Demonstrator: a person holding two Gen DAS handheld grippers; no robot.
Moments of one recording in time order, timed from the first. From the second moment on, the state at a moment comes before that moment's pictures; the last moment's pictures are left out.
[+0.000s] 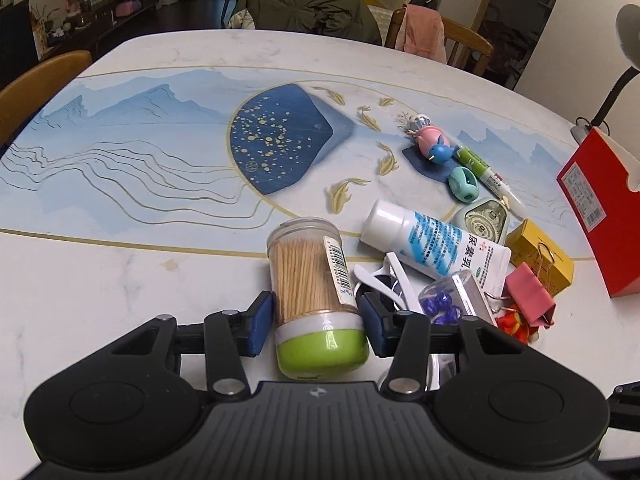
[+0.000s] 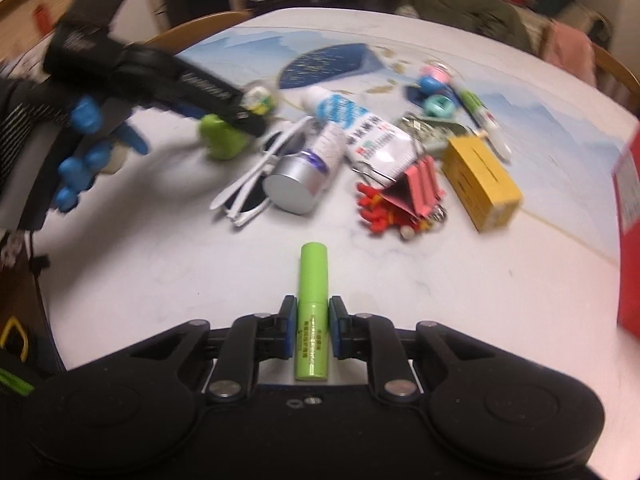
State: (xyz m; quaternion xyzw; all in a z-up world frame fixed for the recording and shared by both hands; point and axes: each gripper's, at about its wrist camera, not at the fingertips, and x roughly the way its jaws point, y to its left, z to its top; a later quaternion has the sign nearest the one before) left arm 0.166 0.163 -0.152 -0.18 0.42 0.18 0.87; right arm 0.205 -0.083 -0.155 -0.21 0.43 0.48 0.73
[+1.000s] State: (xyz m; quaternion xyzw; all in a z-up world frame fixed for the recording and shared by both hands) left arm 0.114 0.083 -0.037 -0.16 0.34 0.07 0.92; right arm 0.220 -0.186 -0.049 0.00 0.40 0.32 0.86
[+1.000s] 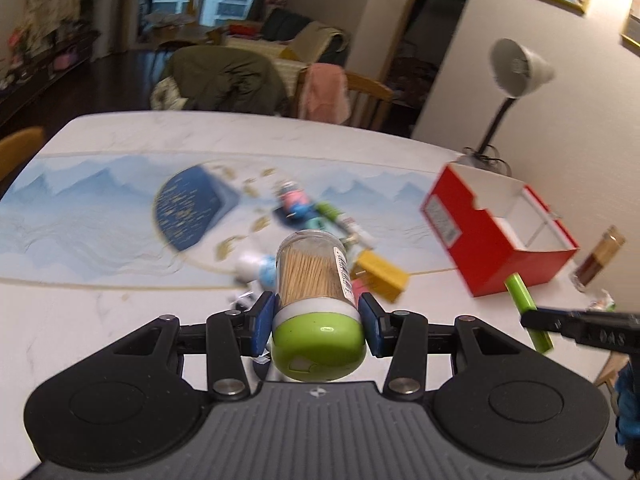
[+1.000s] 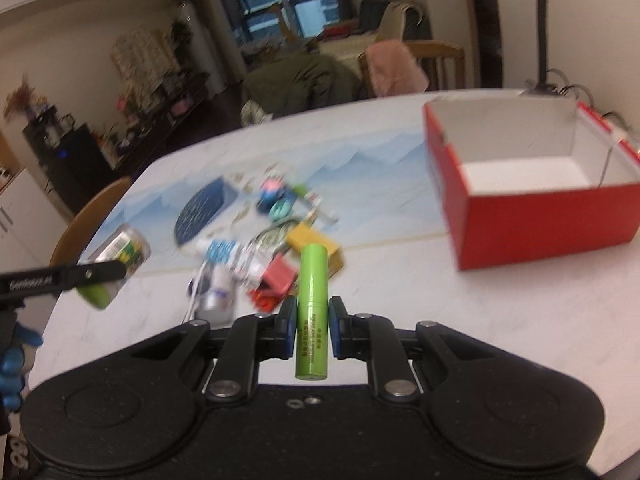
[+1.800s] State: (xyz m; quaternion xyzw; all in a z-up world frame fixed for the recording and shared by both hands) left arm 0.348 -0.106 -0.024 -0.09 0.36 -0.04 0.93; right arm 0.413 -0.294 -0.037 0.01 0.39 0.25 0.89
